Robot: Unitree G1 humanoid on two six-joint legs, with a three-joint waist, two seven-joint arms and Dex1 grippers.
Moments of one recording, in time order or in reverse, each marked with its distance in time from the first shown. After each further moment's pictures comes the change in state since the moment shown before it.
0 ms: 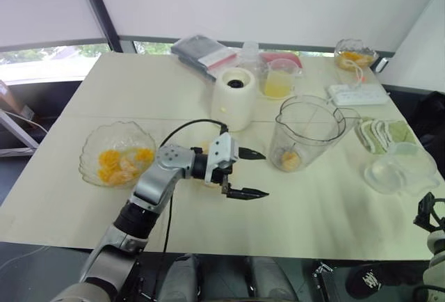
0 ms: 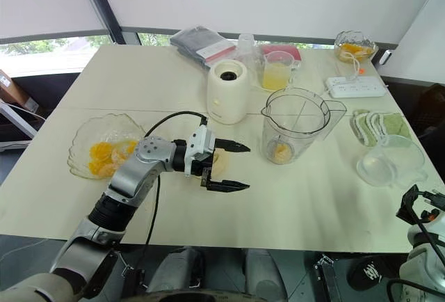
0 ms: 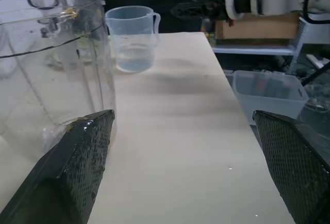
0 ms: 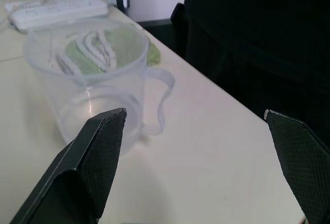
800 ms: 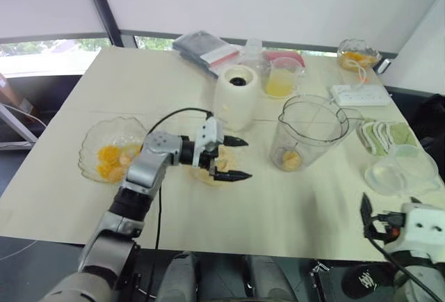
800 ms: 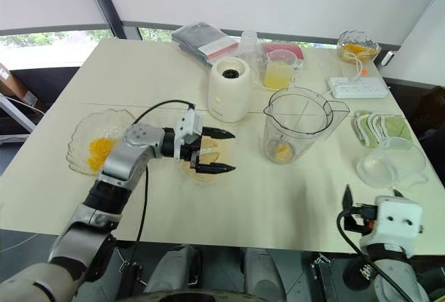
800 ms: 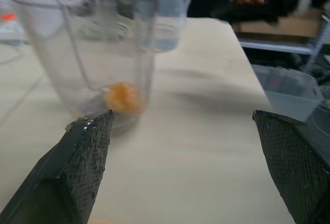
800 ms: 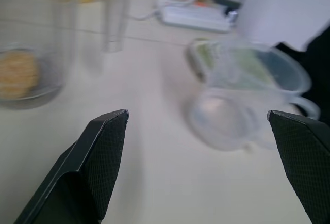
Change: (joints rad) left arm -0.060 0.022 0.078 0.160 0.047 -0.028 -0.096; right arm 0.270 0.063 0.304 -0.299 -0.221 -0.151 0.105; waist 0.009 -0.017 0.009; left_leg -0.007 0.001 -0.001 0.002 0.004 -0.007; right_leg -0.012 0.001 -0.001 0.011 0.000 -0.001
